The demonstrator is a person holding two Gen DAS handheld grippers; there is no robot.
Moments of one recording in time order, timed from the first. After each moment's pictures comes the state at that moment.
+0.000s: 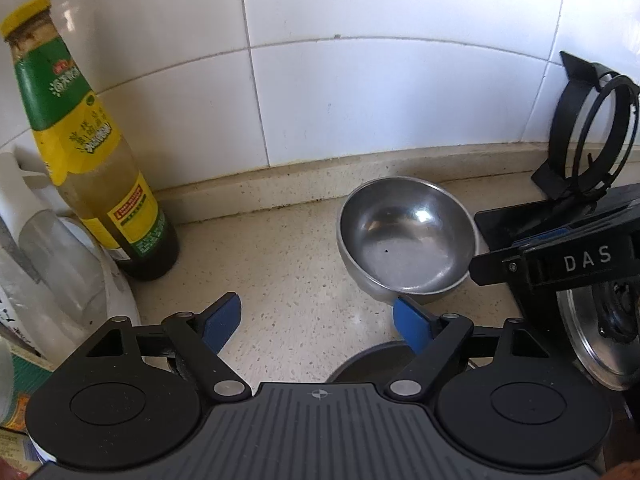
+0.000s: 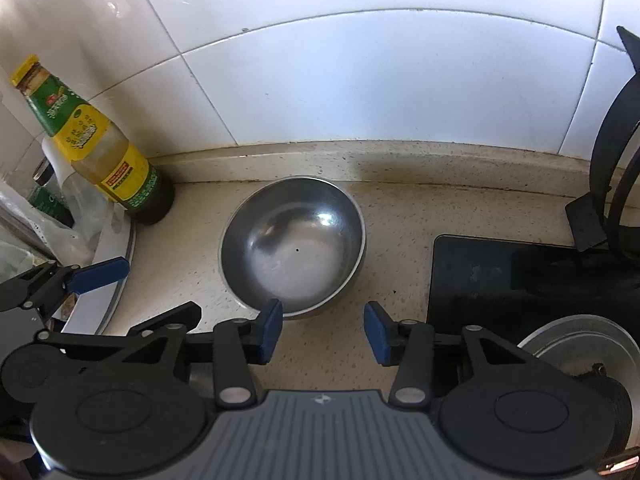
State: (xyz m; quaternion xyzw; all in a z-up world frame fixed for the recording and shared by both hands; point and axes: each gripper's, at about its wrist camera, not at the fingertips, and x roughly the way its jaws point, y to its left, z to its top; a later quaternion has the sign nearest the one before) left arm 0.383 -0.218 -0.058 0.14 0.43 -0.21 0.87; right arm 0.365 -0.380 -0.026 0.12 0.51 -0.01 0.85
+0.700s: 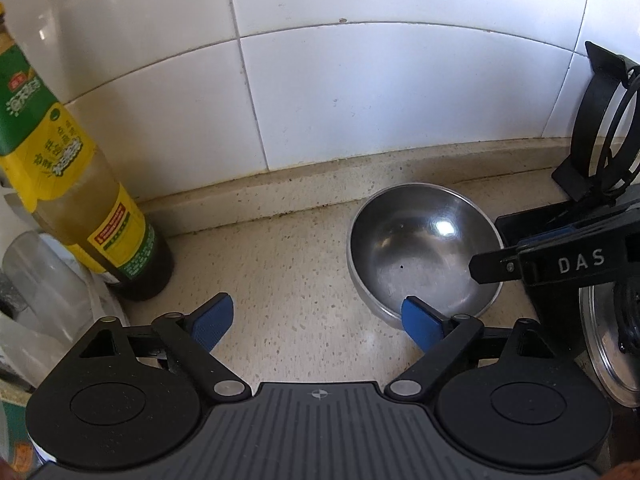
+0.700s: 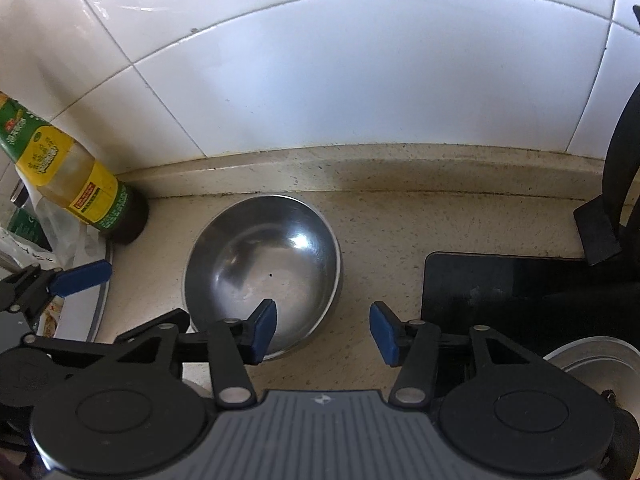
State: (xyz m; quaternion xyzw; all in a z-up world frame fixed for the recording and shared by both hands) left arm 0.413 -0.230 -0.069 0.15 0.44 -0.20 0.86; right arm 0.392 -0.400 -0.047 0.14 0.51 -0.02 0.85
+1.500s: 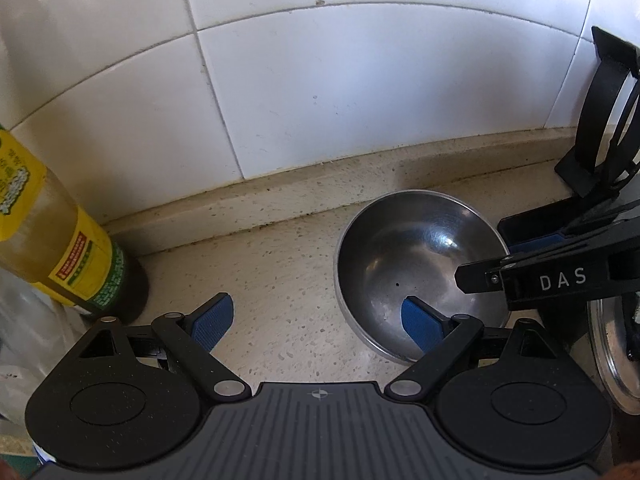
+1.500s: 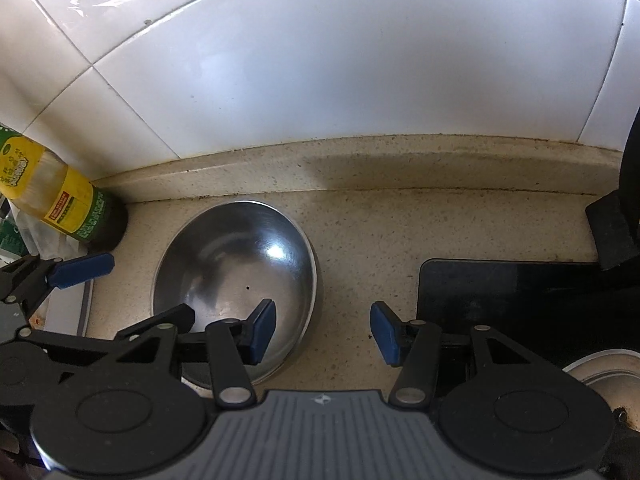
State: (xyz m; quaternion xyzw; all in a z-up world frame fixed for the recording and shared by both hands) left arm 0.435 -0.247 -0.084 0.17 0.46 -0.22 0.84; right arm 0.409 -0.411 -0.066 0.15 0.52 -0.02 0.84
